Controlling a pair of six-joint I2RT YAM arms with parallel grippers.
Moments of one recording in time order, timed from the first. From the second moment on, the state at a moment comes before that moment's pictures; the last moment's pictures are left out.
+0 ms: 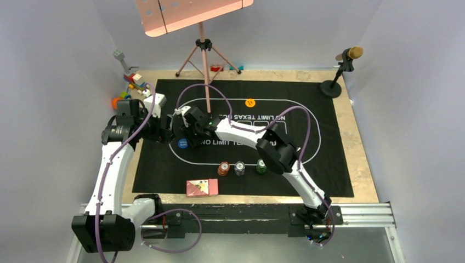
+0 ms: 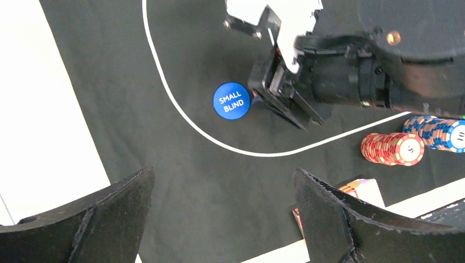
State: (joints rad) left arm 0.06 1.04 1.02 -0.83 0.32 0.19; right arm 0.98 2.33 1.88 -0.41 -0.01 0.21
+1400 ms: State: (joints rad) left arm 0.06 1.02 1.02 -0.83 0.36 0.19; right arm 0.97 1.97 1.67 -0.39 0.01 0.17
